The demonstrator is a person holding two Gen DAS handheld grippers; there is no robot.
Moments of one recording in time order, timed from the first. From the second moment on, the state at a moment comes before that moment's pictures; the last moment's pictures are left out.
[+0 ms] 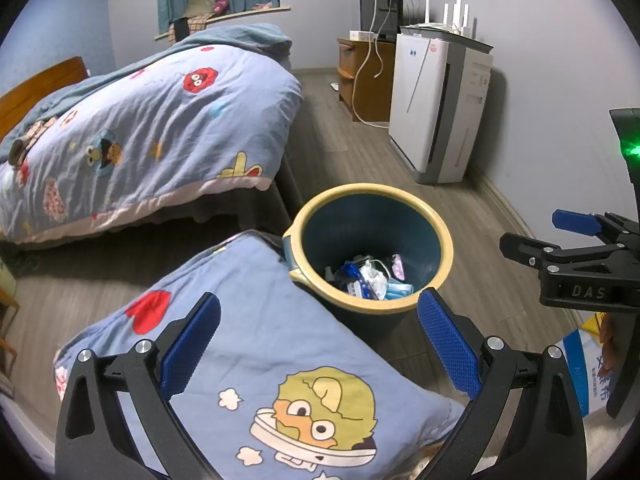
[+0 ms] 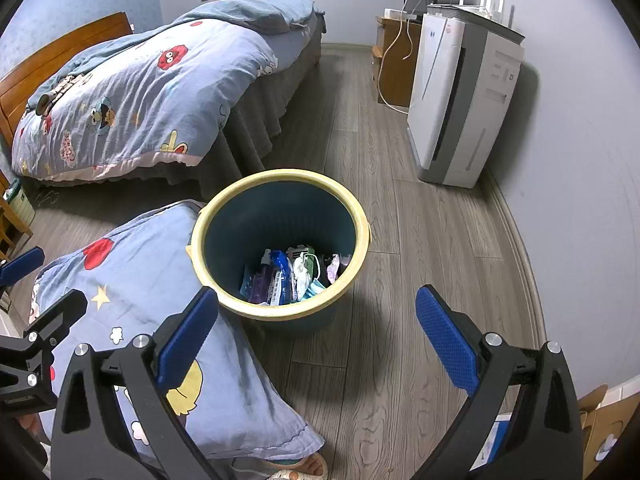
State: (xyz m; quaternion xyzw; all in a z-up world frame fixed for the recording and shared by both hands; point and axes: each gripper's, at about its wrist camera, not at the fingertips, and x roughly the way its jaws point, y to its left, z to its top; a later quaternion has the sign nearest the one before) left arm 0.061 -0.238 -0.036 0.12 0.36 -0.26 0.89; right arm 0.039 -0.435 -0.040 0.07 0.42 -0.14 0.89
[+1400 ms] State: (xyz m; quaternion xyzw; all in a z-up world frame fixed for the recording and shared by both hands) left arm 0.061 -0.239 -0.036 0.12 0.36 -0.25 0.89; right arm 0.037 -0.439 -0.042 0.07 0.42 -0.14 0.89
